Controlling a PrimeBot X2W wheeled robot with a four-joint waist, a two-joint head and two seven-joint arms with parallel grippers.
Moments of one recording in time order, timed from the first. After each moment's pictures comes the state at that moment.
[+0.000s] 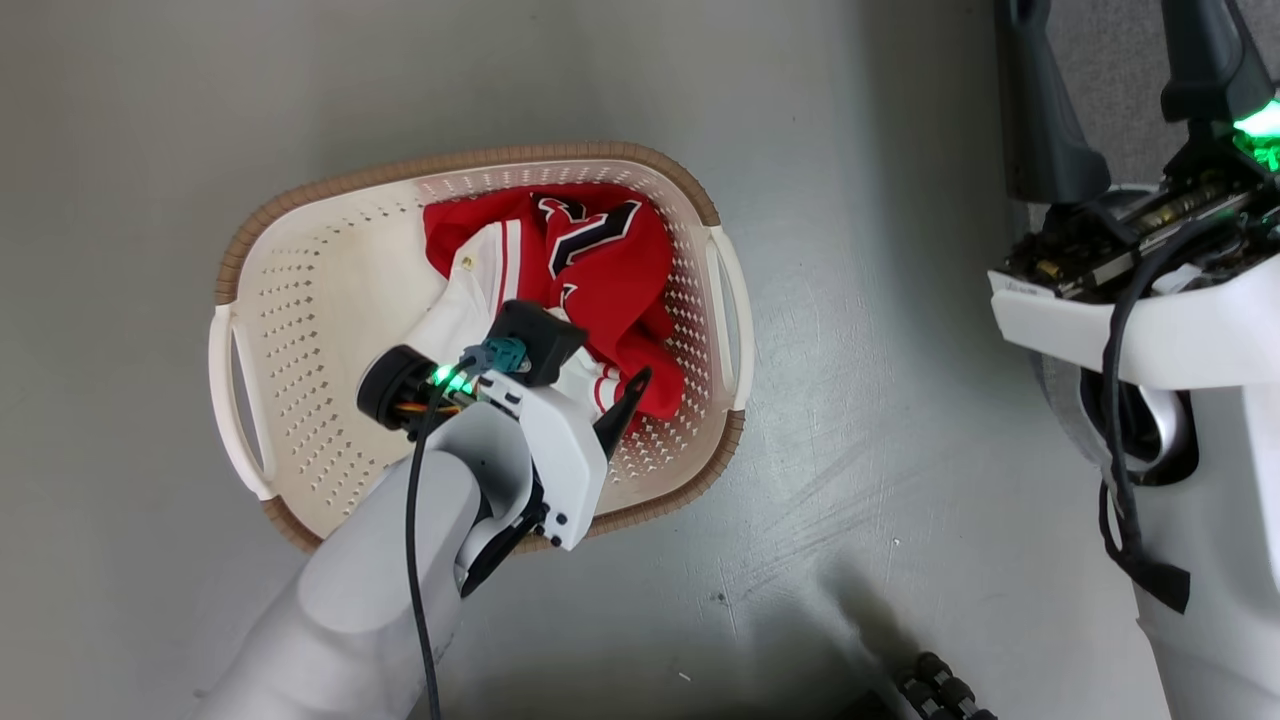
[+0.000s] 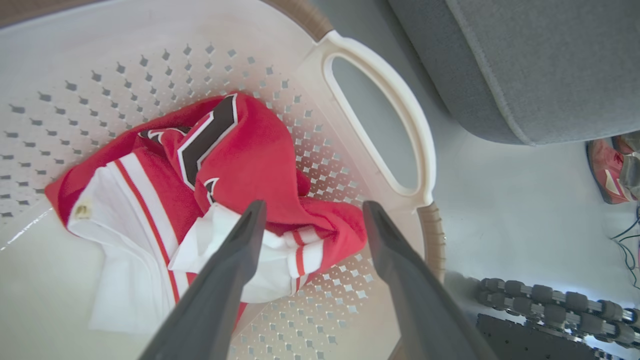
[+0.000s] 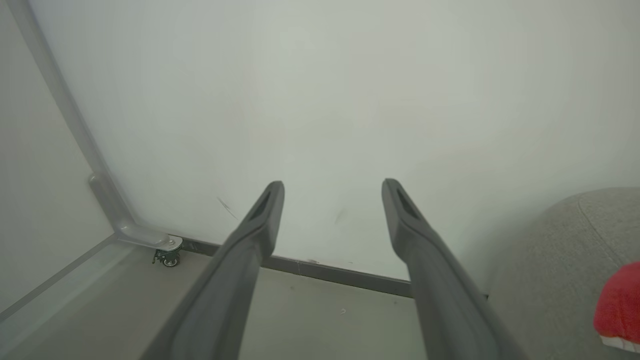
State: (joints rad) left arm -0.71 0.04 -0.65 0.50 -0.46 -0.12 0.18; right arm -0.61 -0.07 0.12 -0.24 0.11 0.12 -0.26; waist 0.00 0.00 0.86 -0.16
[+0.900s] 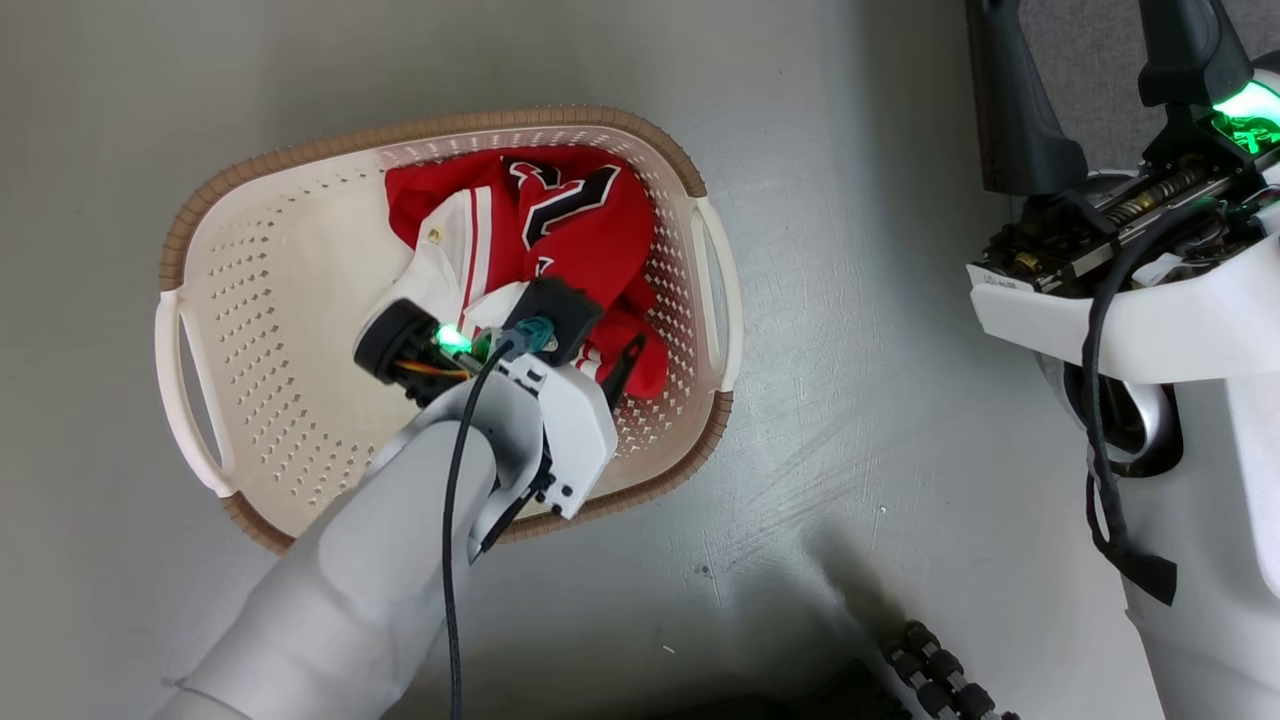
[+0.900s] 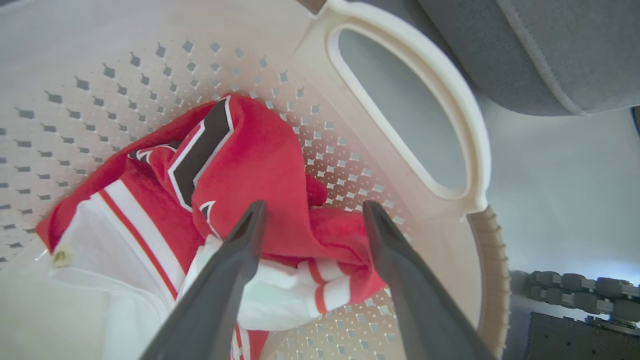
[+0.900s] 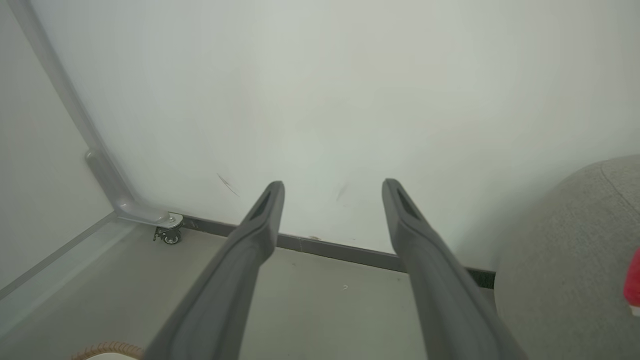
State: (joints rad) left arm -0.79 0.04 -0.72 0.56 -0.37 -0.05 0.14; right arm -0.64 -0.07 0.15 -0.23 0.11 0.12 -0.26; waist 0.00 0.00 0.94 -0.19
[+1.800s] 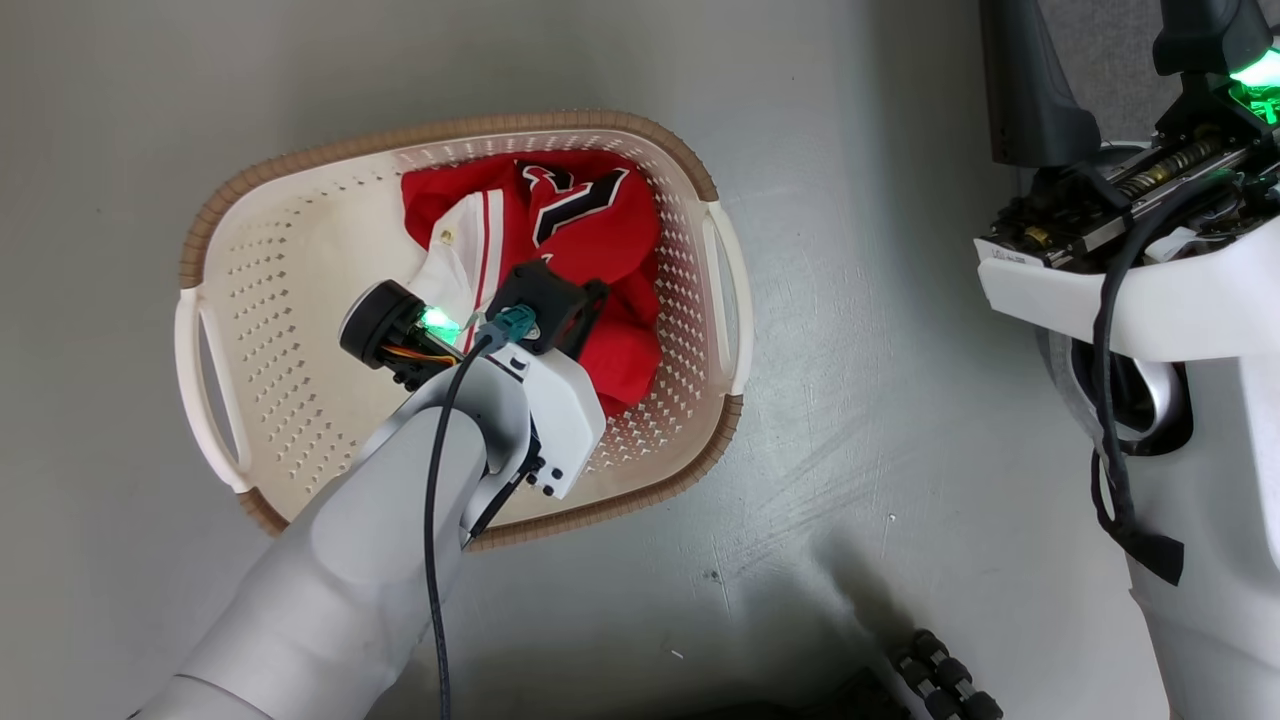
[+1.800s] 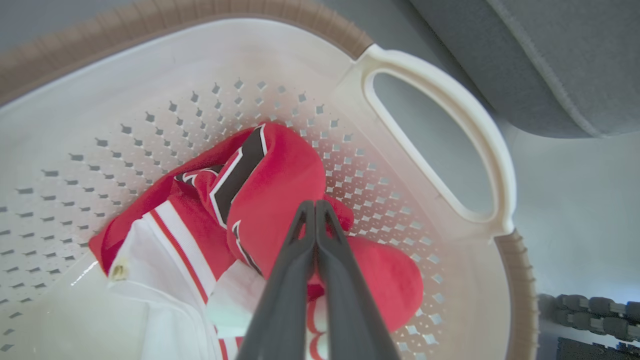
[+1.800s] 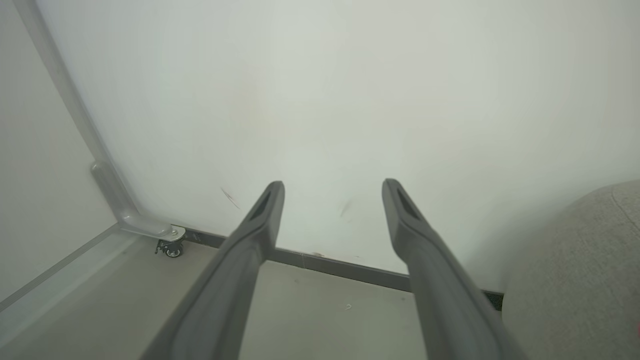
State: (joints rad) left arm -0.83 0.04 -0.73 0.61 -0.37 -0.05 0.05; right arm -0.68 -0.06 0.14 -0.22 0.11 0.12 -0.26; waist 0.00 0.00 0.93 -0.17
